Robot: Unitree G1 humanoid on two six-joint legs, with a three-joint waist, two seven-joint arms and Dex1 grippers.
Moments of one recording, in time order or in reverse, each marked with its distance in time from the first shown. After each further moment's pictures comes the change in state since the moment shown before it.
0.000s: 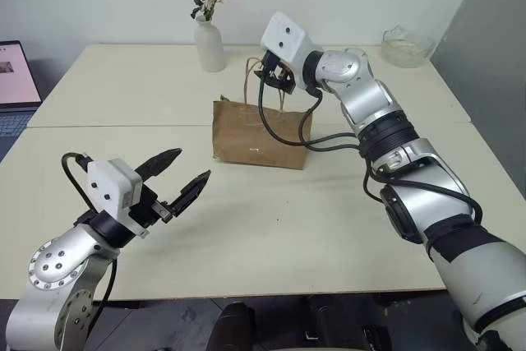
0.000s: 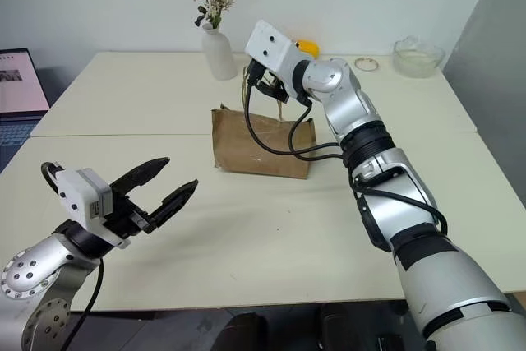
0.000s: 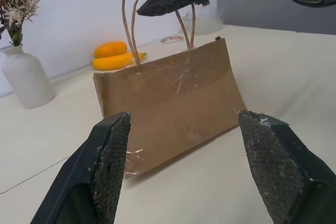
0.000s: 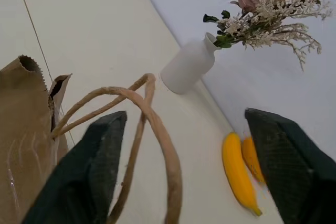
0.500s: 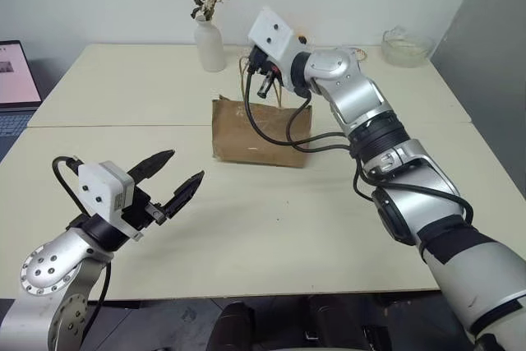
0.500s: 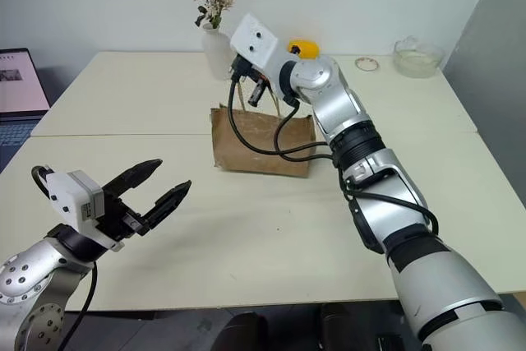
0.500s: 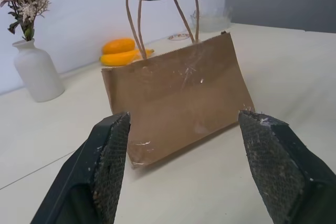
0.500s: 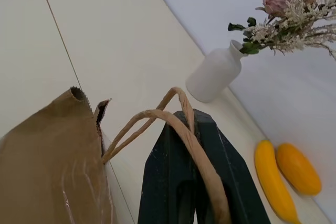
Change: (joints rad) left arm 0.035 0.000 0.041 -0.007 -0.013 0.000 0.006; right arm 0.002 0.041 -0.013 -0.054 0.056 0.129 0.016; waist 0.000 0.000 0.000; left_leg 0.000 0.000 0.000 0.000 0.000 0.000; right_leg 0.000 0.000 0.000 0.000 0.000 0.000
